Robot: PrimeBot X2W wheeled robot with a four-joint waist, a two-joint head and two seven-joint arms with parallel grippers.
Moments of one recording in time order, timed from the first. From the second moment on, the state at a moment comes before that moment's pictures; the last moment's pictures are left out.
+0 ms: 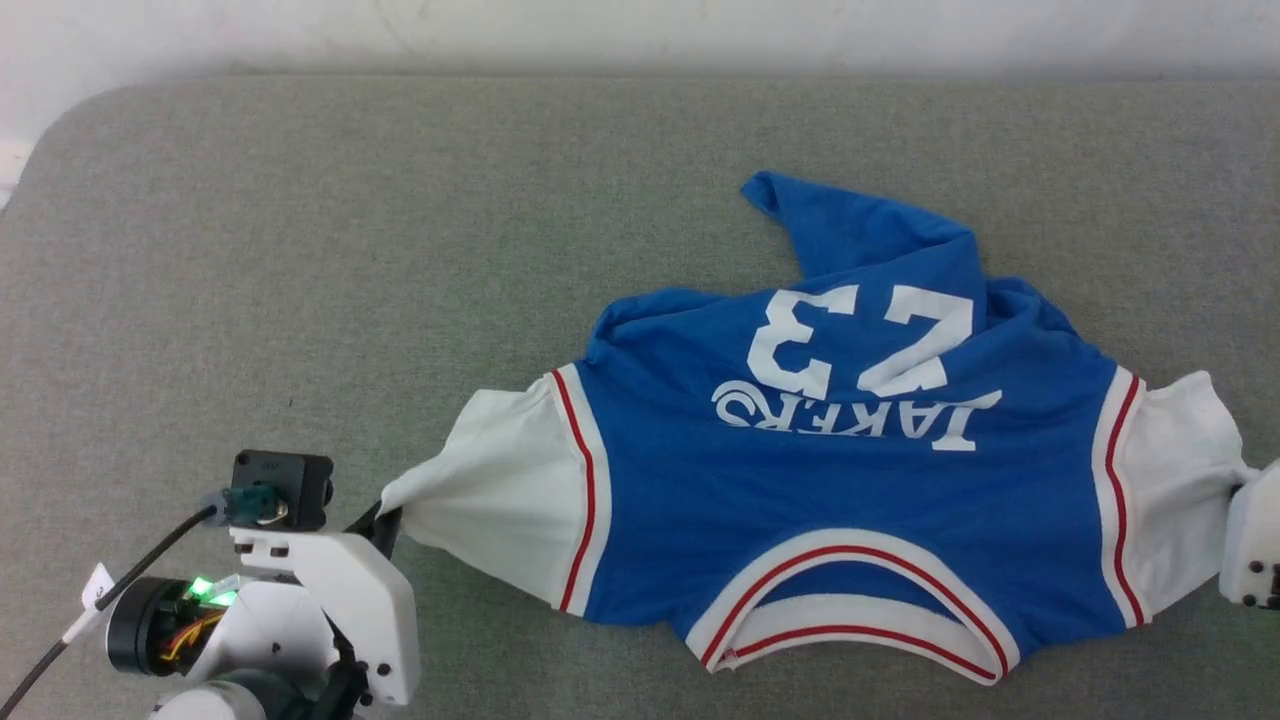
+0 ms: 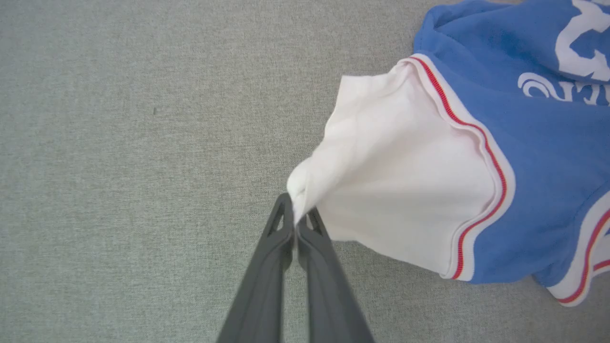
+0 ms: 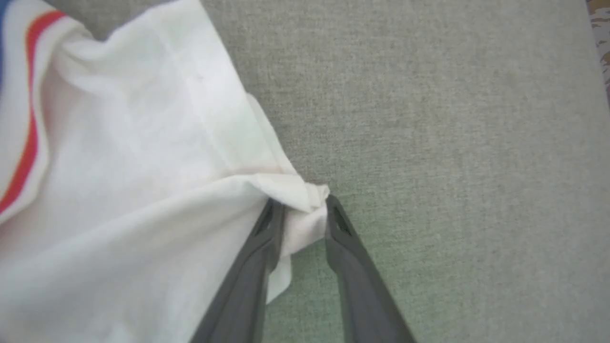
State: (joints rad) left arm 0.01 0.30 -0.12 -0.31 -0.31 0.08 0.69; right arm -0.24 -0.28 -0.31 0.36 0.06 0.13 0.64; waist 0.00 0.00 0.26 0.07
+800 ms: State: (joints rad) left arm -0.04 0.30 0.03 -0.44 -0.49 0.03 0.47; right arm -0.28 -0.42 -0.18 -0.11 0.39 0.13 0.57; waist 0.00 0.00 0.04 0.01
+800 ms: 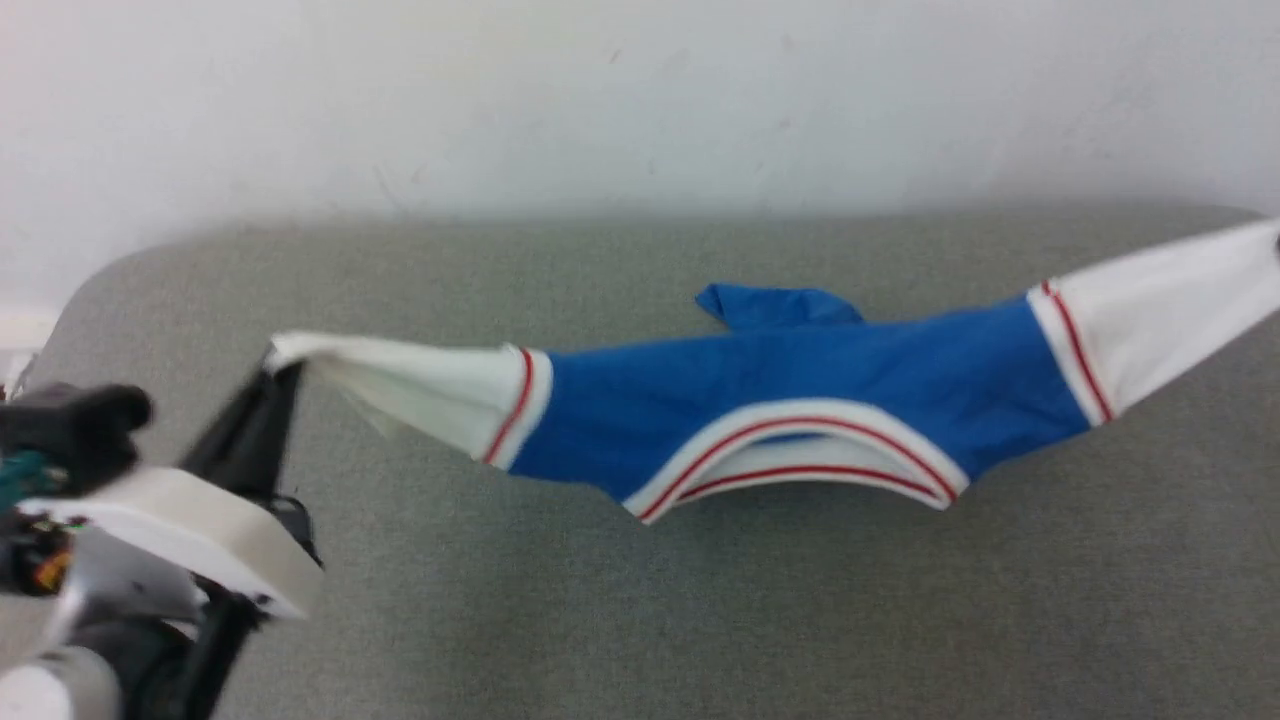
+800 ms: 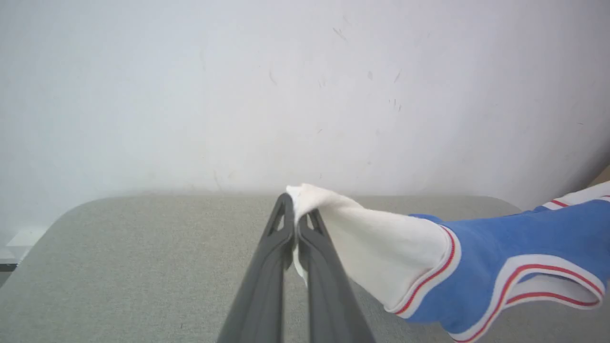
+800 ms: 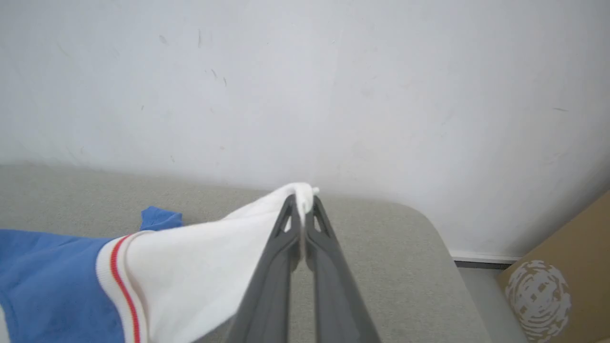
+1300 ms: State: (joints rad) left arm -0.48 0.43 0.15 -0.50 -0.53 -0.03 0.39; right arm -0.63 -0.47 -0.15 -0.23 0.50 0.13 0.53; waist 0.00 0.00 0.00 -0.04
